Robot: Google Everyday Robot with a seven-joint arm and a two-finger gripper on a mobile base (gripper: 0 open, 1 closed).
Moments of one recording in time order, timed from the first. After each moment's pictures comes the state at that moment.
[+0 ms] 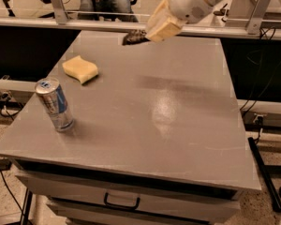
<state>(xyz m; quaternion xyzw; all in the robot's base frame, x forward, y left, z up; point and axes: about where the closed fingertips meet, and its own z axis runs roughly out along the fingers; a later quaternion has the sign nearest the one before) 0.631 -0.043 0.985 -0.72 0.58 0.10 0.37</state>
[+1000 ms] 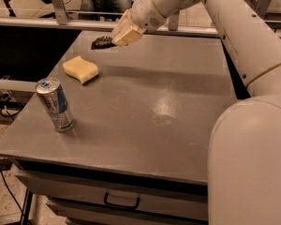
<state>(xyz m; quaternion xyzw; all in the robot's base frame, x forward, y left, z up) 0.695 0.053 0.942 -0.74 0.53 0.17 0.38</state>
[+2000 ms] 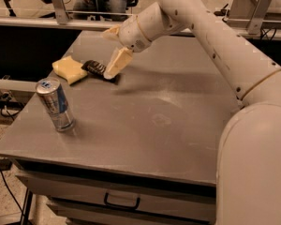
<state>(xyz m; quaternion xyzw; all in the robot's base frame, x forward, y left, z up) 0.684 0.097 0.891 -0.71 0.53 0.24 0.40</state>
